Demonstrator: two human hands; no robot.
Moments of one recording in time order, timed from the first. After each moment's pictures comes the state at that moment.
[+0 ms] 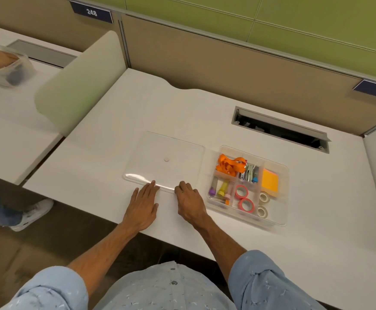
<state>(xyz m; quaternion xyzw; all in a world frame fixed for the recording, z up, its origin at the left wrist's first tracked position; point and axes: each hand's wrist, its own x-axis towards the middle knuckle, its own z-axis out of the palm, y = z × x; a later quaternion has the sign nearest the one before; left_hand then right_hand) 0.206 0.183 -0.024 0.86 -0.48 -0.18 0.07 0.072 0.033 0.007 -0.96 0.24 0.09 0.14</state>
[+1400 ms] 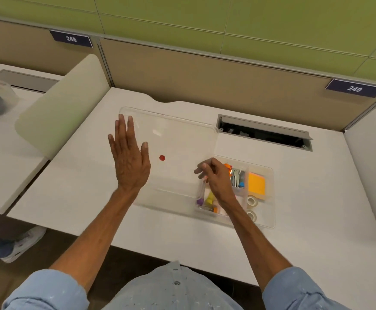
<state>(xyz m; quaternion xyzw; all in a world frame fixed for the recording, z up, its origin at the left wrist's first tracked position) 0.249 0.052 0.115 0.83 -0.39 0.15 0.37 0.022 -0.083 0.083 -0.68 0.37 -0.29 0.56</state>
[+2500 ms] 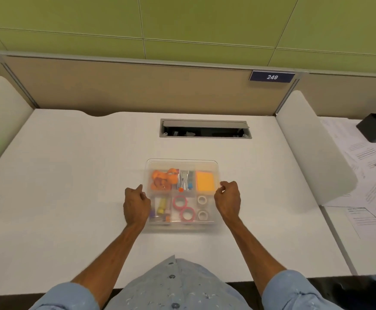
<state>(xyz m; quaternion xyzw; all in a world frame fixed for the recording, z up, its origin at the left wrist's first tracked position) 0.090 -0.032 0.019 0.87 -0.27 -0.21 0.36 -0.158 -0.148 0.051 -0.62 0.69 -0.20 0.30</state>
